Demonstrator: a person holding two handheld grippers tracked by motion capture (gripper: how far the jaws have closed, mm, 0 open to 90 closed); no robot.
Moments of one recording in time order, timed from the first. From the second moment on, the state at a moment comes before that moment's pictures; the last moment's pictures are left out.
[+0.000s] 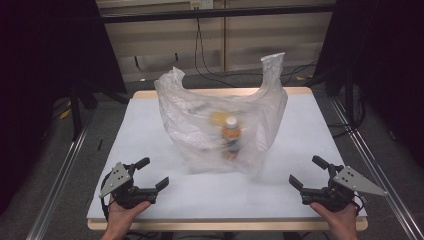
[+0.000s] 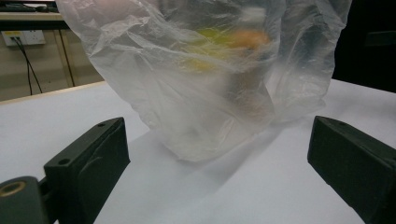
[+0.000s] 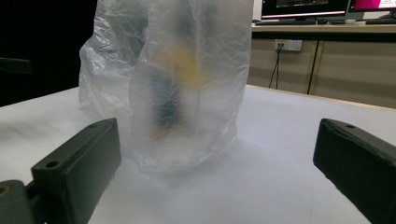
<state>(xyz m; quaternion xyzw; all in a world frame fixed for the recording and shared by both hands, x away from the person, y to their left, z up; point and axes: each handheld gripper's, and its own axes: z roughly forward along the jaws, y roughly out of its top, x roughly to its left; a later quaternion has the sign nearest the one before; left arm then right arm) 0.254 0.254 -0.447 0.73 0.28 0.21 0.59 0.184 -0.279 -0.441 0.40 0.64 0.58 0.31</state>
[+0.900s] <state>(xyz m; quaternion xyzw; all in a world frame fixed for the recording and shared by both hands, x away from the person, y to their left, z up) 0.262 0.255 -0.440 0.75 0.30 0.13 0.57 0.196 -0.267 -0.432 0.37 0.68 0.58 0.26</state>
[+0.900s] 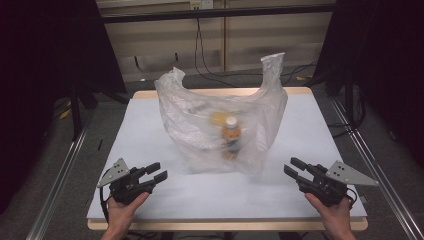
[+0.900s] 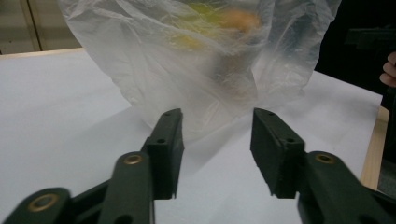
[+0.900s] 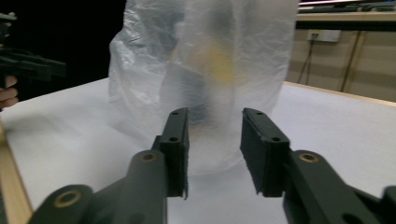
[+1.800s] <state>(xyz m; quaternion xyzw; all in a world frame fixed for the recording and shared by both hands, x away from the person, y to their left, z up) 0.290 0.221 -0.411 0.78 0.23 0.09 0.57 0.224 -0.241 -0.397 0.34 0.72 0.58 0.18</state>
